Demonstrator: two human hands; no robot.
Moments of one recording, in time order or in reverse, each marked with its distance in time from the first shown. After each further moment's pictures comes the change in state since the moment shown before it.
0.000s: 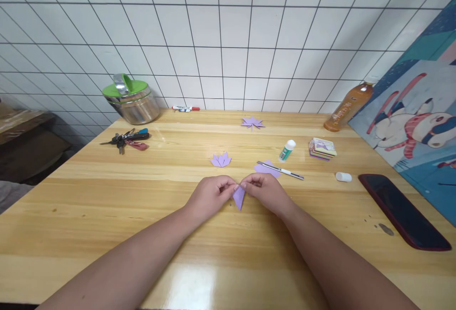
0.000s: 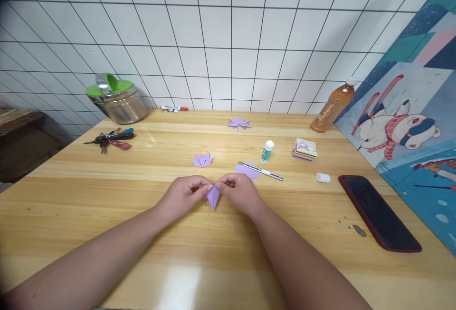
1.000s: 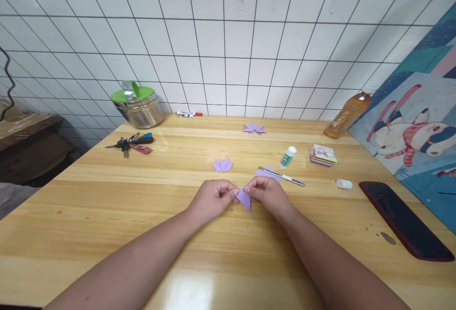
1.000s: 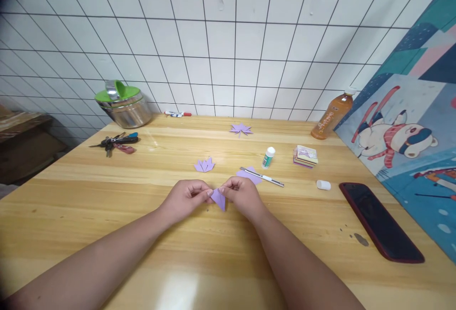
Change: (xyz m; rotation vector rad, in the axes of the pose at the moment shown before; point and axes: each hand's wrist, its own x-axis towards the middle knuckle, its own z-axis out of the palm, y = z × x) left_hand 0.000 0.002 -0.003 -0.190 -0.026 -0.069; right_hand 0.004 0.006 -0.001 0.224 0.037 0.087
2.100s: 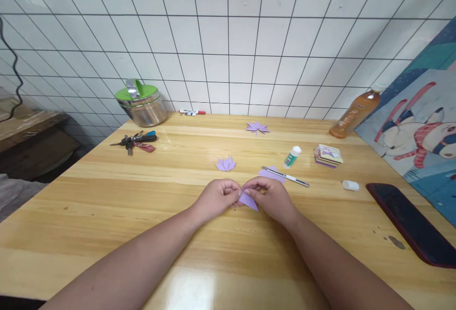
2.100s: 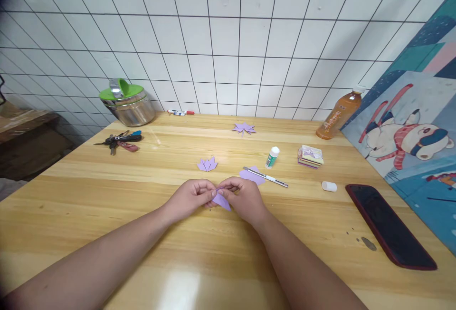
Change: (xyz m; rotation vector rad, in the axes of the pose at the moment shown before) left_hand 0.005 -0.006 0.006 -0.421 -0.103 -0.197; right_hand -0.003 -0.004 0.006 -0.315 0.033 -0.230
